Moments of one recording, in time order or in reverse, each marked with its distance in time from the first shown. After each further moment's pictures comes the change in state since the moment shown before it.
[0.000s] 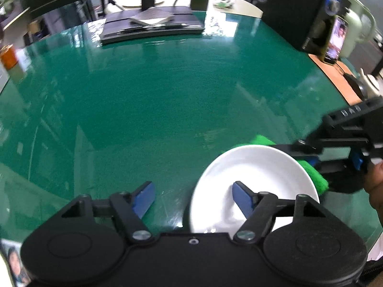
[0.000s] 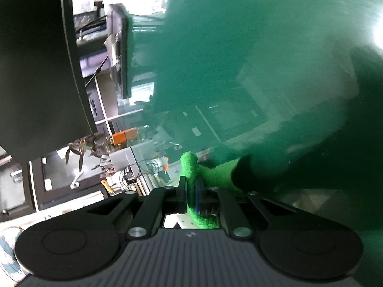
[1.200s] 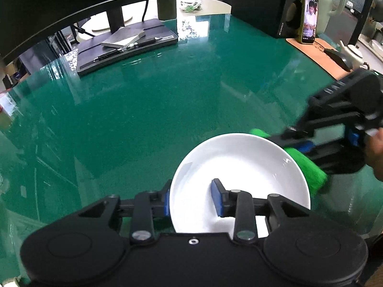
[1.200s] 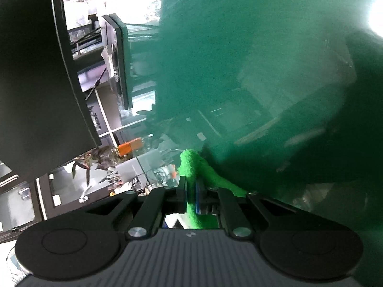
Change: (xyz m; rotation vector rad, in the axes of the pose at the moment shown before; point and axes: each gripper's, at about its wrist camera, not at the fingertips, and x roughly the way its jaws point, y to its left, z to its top) left arm 0.017 -0.005 0.018 0.203 -0.031 0.003; right arm 0.019 0.013 0.006 0.053 -0.024 0.011
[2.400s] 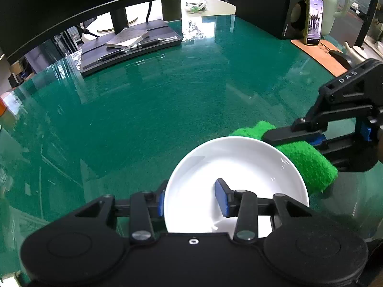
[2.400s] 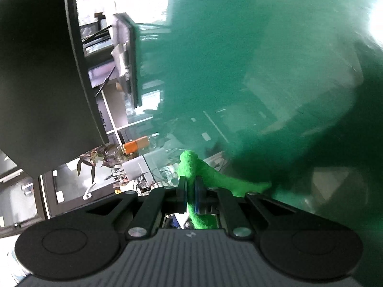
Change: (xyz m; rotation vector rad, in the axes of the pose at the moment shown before) left arm 0.001 -0.005 0.004 0.011 0.004 0.021; right arm -0.021 -0.001 -0.008 -0.003 -0.005 0.036
